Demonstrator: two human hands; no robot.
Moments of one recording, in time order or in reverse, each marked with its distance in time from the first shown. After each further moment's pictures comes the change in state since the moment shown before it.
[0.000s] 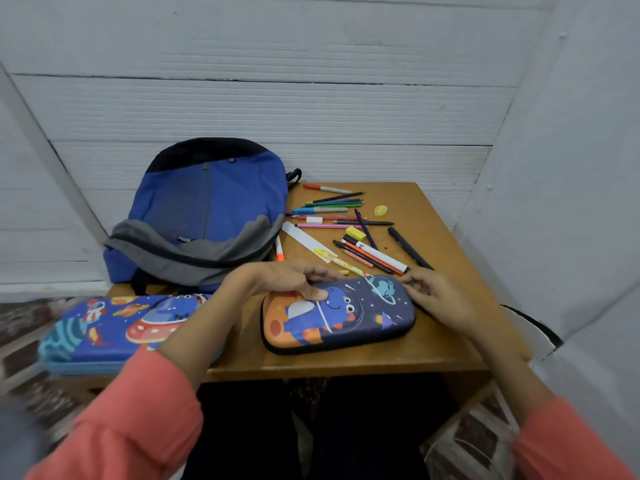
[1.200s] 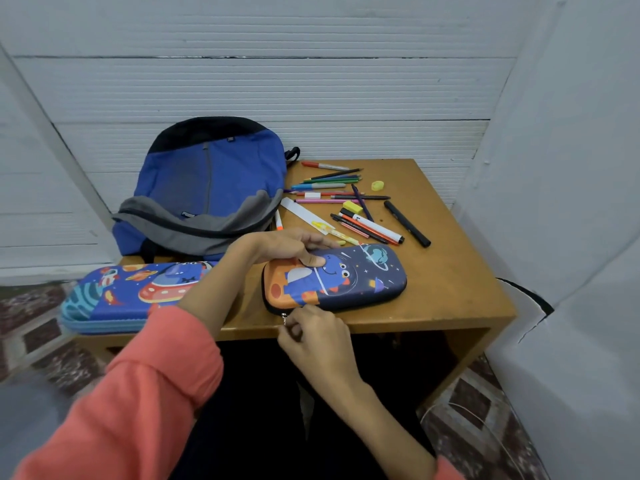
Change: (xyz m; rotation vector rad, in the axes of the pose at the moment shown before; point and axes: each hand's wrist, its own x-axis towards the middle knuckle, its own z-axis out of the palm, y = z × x) left_hand -0.005 0.004 0.008 0.027 0.096 0.000; right_hand -0.086 -0.137 0.152 -0.142 0.145 -0.121
